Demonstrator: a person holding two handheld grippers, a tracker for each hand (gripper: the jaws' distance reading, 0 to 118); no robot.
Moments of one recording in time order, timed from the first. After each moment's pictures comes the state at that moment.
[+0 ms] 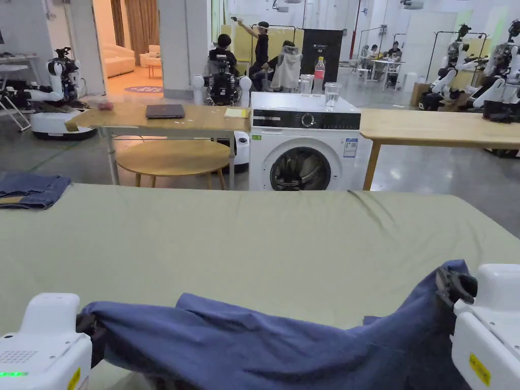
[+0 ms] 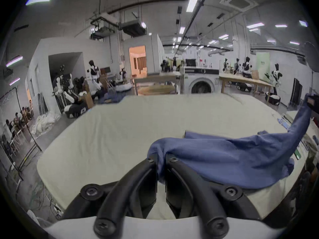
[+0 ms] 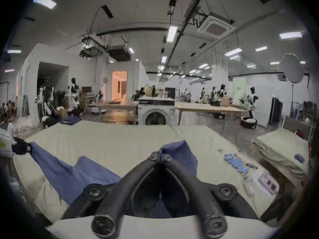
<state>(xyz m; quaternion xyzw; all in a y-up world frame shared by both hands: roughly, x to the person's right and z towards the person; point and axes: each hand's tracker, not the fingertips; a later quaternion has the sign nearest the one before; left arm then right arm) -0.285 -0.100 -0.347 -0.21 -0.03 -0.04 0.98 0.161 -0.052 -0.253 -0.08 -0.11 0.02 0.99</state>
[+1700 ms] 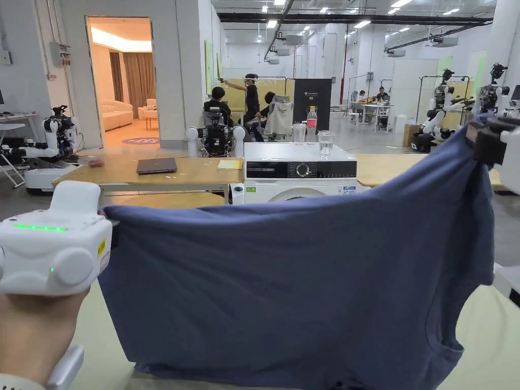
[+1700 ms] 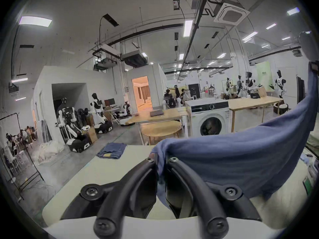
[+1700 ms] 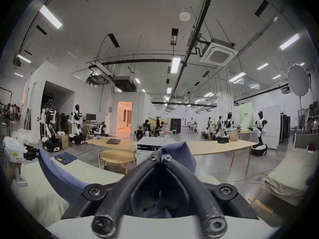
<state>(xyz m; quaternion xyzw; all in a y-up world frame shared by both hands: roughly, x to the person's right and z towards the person) -0.235 0.021 -0.554 -0.10 -0.01 -0.08 0.99 0.274 0.121 -0.432 0.05 -0.07 0.02 1.00</state>
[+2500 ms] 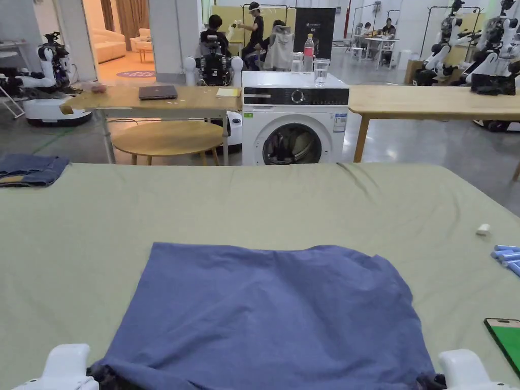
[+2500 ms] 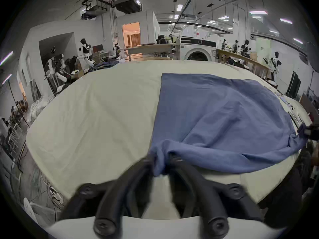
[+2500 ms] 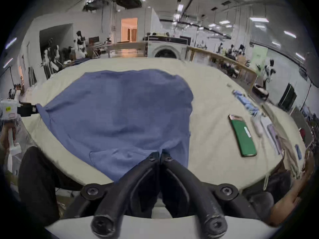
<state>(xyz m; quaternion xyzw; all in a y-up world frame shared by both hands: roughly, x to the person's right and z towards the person) -0.308 -0.236 -0.294 -0.35 -0.05 -0.03 0.94 0.202 -0.225 -0.185 -0.36 -0.05 0.01 0.93</state>
